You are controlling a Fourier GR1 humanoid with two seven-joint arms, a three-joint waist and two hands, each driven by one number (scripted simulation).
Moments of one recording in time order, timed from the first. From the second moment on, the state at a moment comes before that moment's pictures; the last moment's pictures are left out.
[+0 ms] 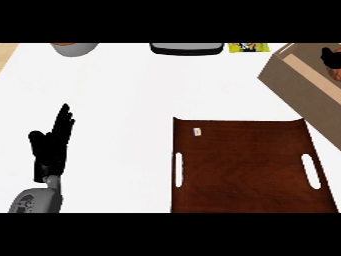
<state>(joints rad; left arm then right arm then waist) -0.11 0.14 0.07 -1.32 -0.02 0.18 0.04 -0.76 -0.47 -0.33 -1.10 1.06 0.01 0.40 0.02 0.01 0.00</state>
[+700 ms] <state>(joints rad) -0.12 0.13 0.06 -1.32 -0.02 0.18 0.04 -0.83 -0.54 -0.54 -0.58 0.88 -0.23 0.08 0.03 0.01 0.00</state>
